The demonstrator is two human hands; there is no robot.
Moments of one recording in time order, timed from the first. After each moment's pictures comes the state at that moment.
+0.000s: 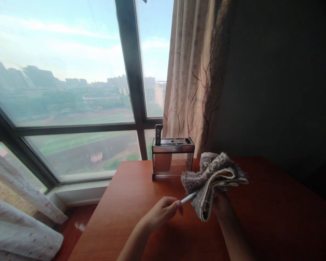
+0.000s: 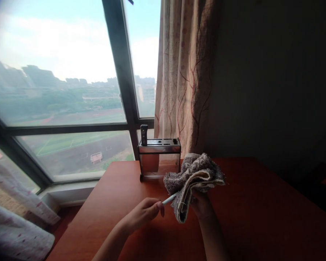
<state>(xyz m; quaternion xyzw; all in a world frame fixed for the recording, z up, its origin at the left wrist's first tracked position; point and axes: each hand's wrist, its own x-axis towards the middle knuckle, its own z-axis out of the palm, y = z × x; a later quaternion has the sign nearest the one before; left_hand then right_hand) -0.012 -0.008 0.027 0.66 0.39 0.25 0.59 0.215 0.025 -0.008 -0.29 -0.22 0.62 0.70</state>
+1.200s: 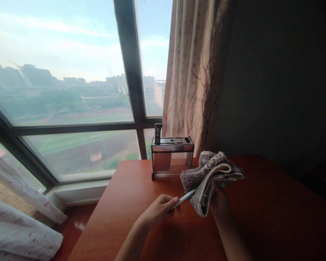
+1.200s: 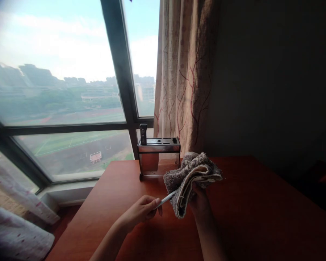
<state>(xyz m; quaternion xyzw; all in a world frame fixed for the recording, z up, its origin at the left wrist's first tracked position) -0.014 -0.005 0.028 0.60 0.40 0.26 0.65 0.206 0.028 -0.003 -0.28 -0.17 0.62 0.72</state>
